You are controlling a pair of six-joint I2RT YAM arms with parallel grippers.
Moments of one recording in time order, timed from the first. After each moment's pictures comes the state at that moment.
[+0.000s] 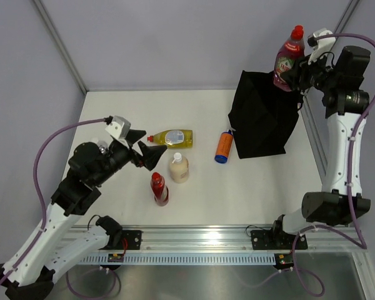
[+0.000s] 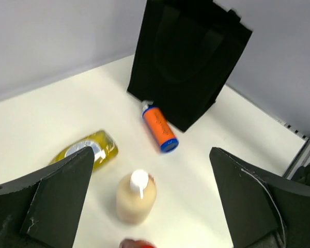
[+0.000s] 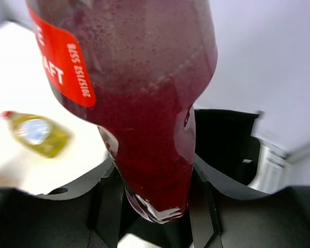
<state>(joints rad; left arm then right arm) -0.61 0.71 0.99 -0.29 0.15 -0.17 -0.19 1.47 1.86 -0.63 -0.65 -0.26</state>
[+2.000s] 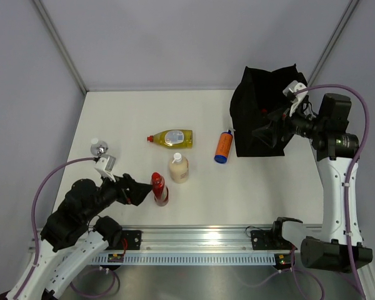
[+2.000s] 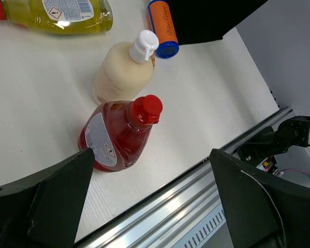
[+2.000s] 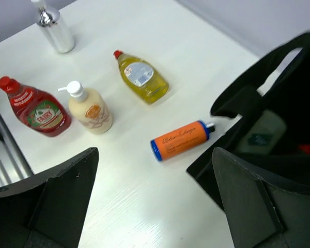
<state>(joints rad) -0.61 0.25 0.70 -0.75 0.10 -0.53 -0.13 1.11 1.44 -0.80 -0.96 -0.38</state>
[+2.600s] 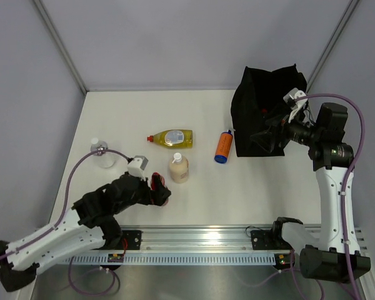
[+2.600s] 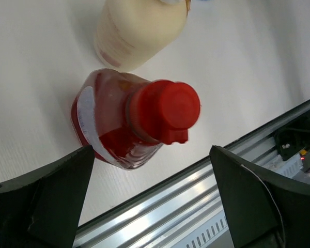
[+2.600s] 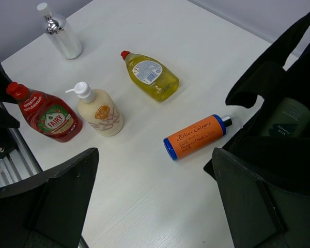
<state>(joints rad) -0.89 0.51 0.57 -0.63 -0.17 -0.70 -0.13 1.01 1.24 -0.67 -0.96 -0.25</state>
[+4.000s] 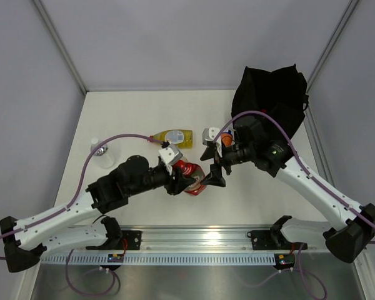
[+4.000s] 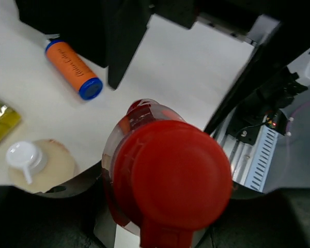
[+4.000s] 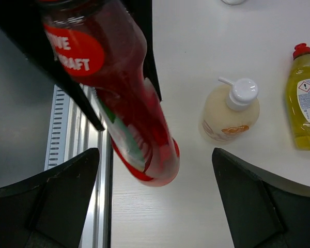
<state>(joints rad) -1.05 0.82 0.81 -0.23 0.05 -0.19 0.67 1.18 1.14 -0.59 -0.82 -0.41</state>
